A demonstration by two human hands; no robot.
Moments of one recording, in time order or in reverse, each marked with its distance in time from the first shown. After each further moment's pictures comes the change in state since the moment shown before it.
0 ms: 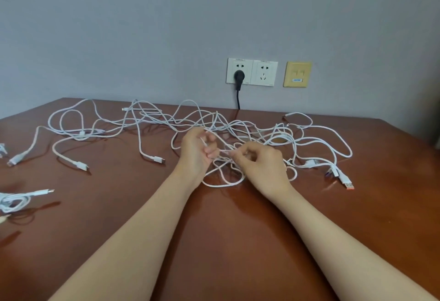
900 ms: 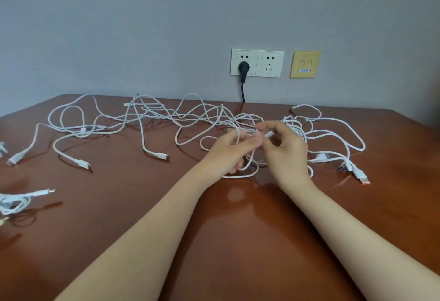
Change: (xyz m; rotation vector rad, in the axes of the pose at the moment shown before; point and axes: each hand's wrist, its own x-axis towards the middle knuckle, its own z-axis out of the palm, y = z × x) left_hand -0.014 -0.011 0.007 0.967 -0.321 0.070; right_hand 0.002 -0.004 -0.008 0.233 0.237 0.029
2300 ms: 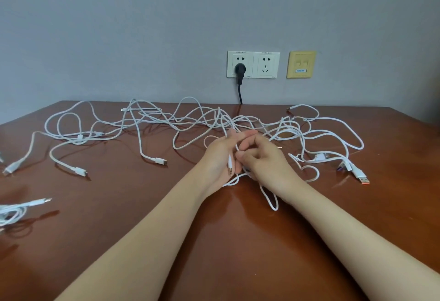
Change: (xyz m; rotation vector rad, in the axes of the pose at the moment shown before) left_hand 0.005 0.000 0.004 -0.631 -0.037 -0.100; right_hand -0.003 0.001 0.009 0.172 -0.404 0.216
